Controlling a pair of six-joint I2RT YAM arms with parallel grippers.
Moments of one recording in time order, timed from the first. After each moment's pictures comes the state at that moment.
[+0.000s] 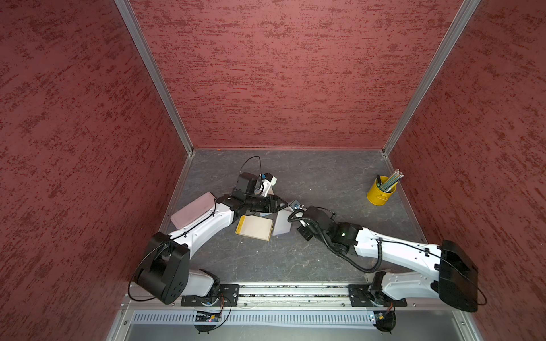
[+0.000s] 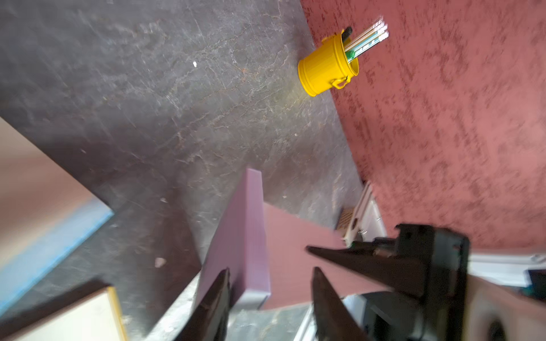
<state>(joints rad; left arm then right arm) -0.45 1.38 0.87 -0.19 0.70 -0.48 1.01 1.30 0.82 -0.26 0.37 -0.01</state>
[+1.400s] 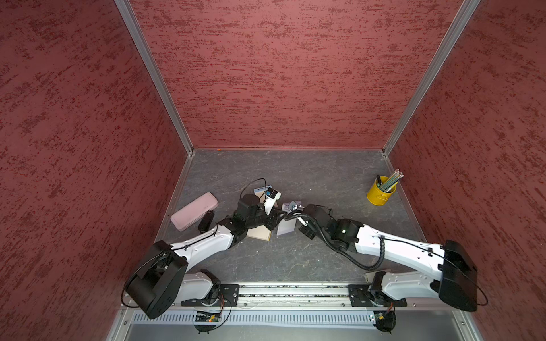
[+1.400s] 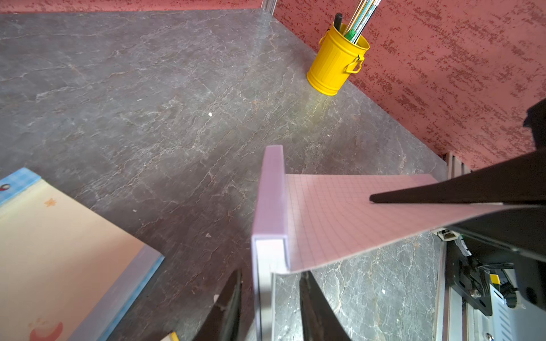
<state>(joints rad) -0.59 1.29 0.57 0.24 0.41 -0.18 1.01 1.30 0.89 -0.38 0.41 -0.14</state>
